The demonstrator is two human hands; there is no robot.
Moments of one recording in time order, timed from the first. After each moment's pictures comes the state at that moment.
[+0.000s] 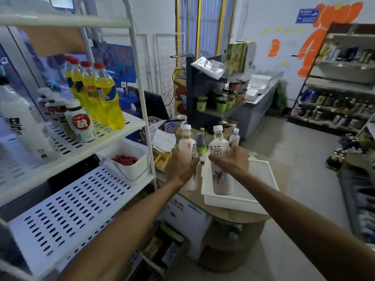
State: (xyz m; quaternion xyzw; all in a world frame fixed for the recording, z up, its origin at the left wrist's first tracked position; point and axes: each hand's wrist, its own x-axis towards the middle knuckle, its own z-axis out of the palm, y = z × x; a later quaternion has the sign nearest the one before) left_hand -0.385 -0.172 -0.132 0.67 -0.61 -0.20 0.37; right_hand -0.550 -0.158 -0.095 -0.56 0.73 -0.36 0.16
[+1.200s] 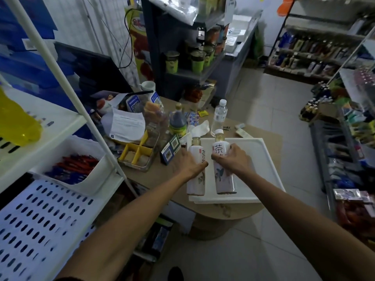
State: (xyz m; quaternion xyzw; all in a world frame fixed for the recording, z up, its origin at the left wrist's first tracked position) left_hand -0.474 -0.346 -0.256 0.64 -0.69 -0.32 0.11; right_hand -0.628 -0.301 -0.222 -0.46 0.84 -0.19 0.22
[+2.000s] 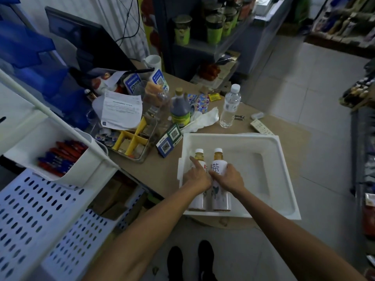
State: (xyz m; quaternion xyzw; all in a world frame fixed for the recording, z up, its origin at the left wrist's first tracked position) left_hand -0.551 -0.353 -0.321 0.68 -0.63 -0.35 -0.12; right_hand -0.669 -0.330 -0.354 -0.44 0.80 -0.14 0.38
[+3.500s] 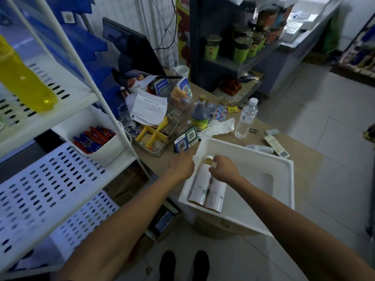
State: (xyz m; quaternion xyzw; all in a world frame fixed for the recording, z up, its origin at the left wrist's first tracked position) left_hand -0.462 -0.355 -0.283 0.65 -0.74 -0.20 -0.02; right_hand -0.627 -0.348 -0.281 -0.66 0.69 -0.03 0.30
